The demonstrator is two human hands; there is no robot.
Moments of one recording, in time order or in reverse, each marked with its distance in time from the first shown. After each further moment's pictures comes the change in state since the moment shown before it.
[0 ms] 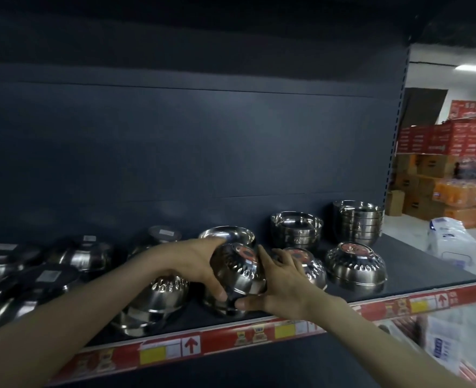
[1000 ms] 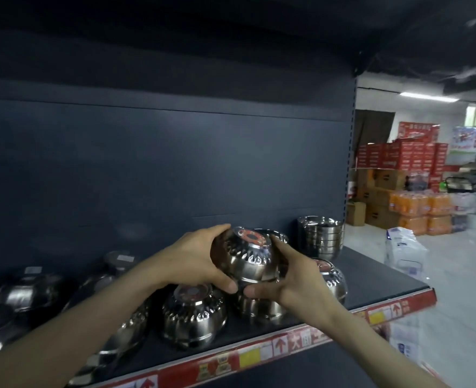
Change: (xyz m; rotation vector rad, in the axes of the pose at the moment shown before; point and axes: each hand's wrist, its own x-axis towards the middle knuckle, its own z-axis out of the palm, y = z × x) left_hand 0.016 0.071 -0.011 -0.152 0.312 0.242; right_hand -0.043 0.039 -0.066 0.570 0.402 -0.070
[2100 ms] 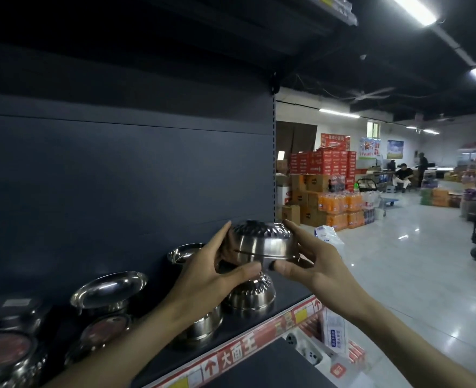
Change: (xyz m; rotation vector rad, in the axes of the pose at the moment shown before) left_hand 0.040 0.096 0.098 -0.683 0.091 0.334; right_hand -0.051 0.022 -0.135 0.006 0.234 0.027
